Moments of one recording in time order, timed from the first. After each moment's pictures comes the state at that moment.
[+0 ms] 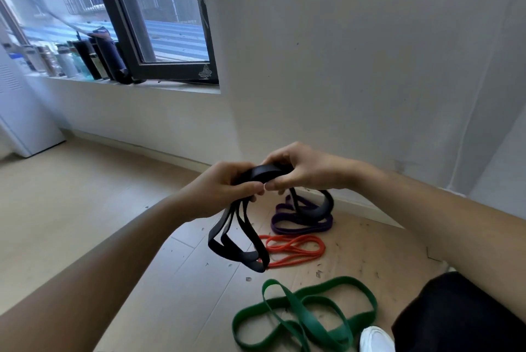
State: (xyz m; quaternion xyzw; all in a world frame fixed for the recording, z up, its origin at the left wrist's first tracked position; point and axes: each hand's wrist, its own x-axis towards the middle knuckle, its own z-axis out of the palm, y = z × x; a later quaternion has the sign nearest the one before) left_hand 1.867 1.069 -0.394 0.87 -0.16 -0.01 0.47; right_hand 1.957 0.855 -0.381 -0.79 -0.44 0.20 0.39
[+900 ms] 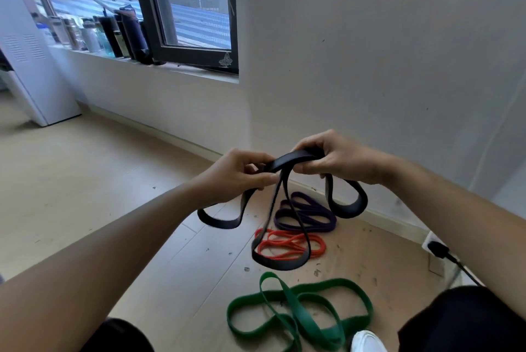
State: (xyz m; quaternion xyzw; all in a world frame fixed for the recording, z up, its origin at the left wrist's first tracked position) left_hand 1.864 1.070 -0.404 0.84 -0.14 0.02 0.52; right_hand 1.957 0.837 -0.364 -0.81 -0.42 0.17 0.37
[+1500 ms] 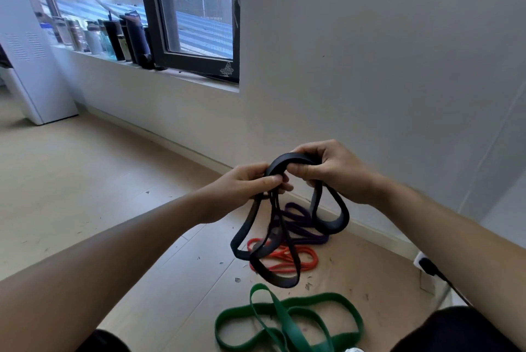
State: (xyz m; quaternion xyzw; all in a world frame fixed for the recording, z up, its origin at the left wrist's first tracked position) left_hand 1.864 1.057 -0.407 0.76 -0.13 -0.05 0.63; right_hand 1.952 0.841 -0.370 -0.73 -0.42 0.16 0.52
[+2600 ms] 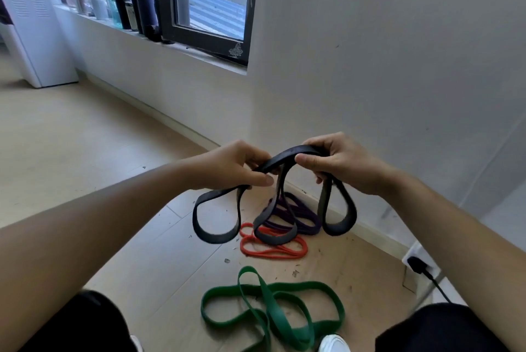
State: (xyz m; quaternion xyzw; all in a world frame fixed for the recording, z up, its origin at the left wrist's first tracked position) left_hand 1.860 1.073 -0.396 0.88 -0.13 -0.03 0.45; right_hand 1.951 0.836 -0.364 -0.77 -0.42 0.18 0.44
